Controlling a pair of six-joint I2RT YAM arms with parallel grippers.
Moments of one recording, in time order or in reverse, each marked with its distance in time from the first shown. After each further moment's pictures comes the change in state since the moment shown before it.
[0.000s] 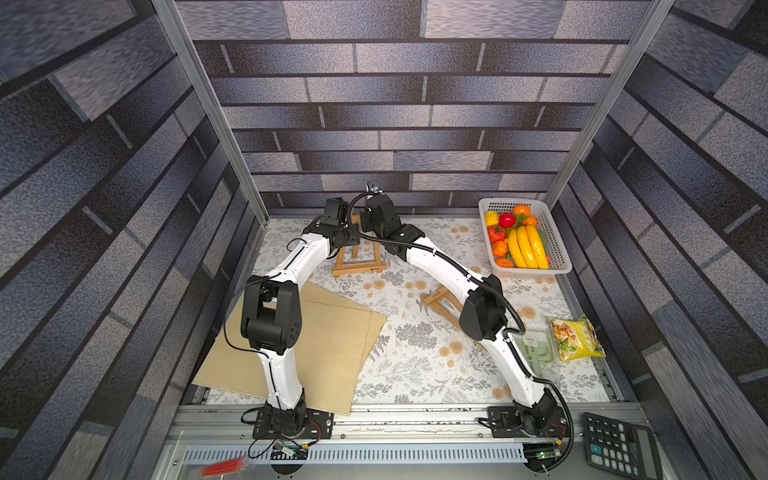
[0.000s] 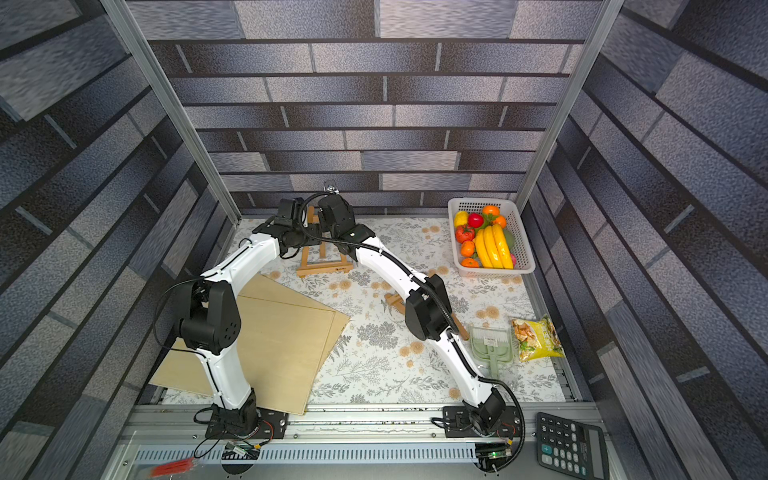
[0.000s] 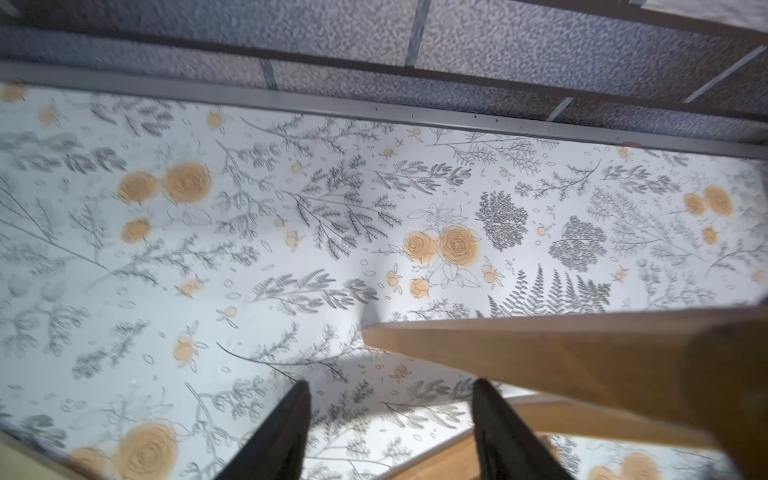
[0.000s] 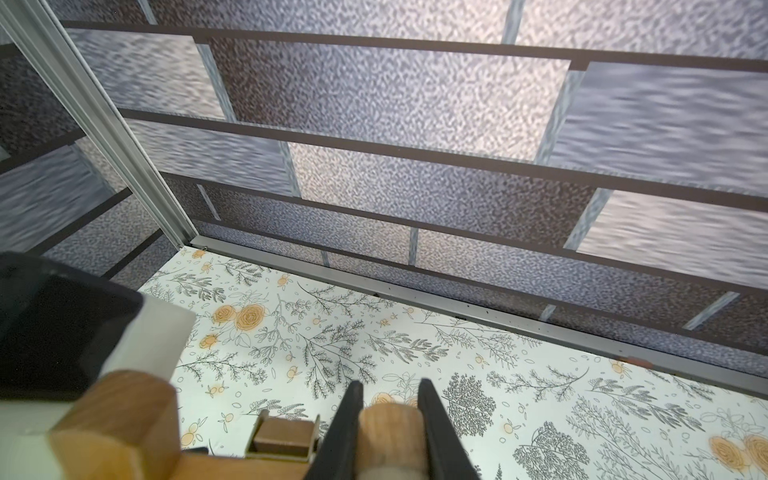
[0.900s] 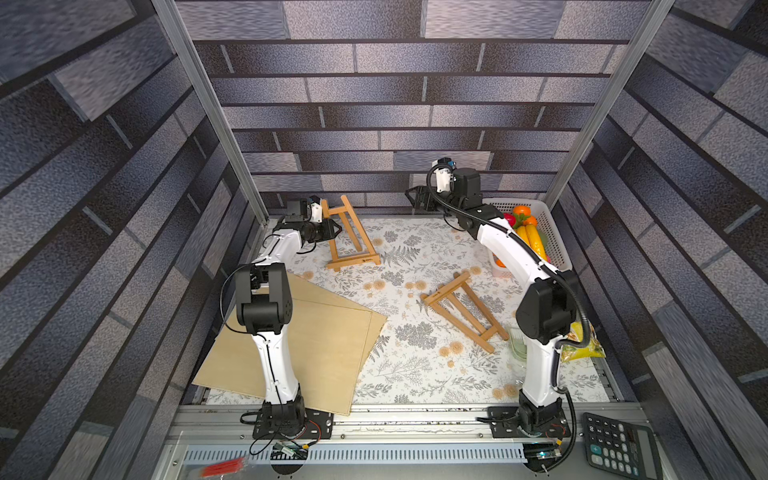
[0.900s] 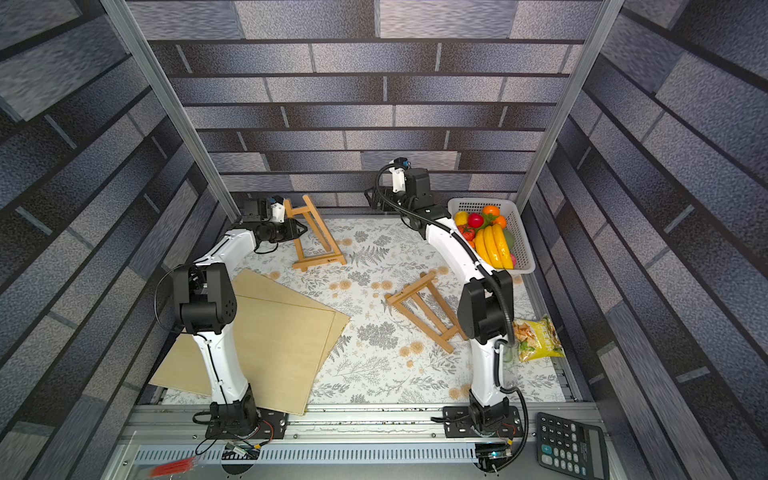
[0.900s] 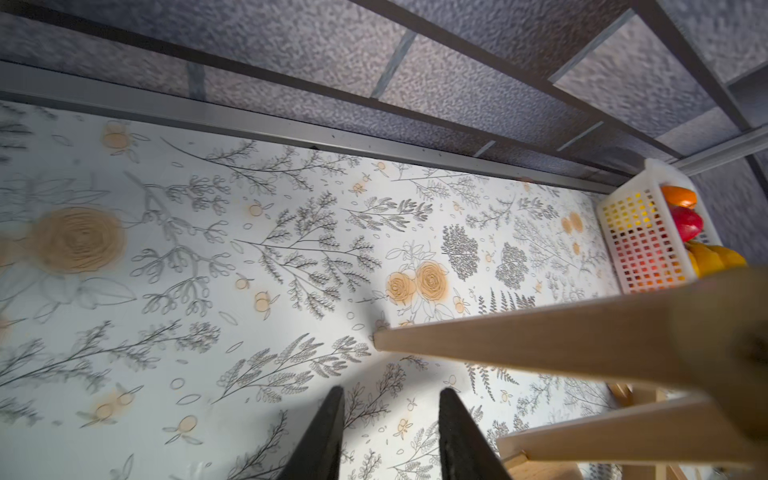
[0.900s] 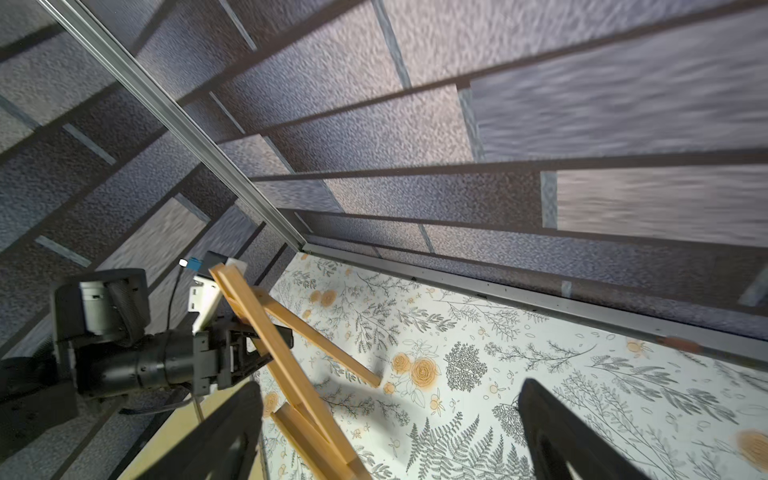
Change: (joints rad) left arm 0.262 0.188 0.104 0.117 0.638 0.065; right arm -0.383 -0.319 -0.431 0.086 -0.799 0.177
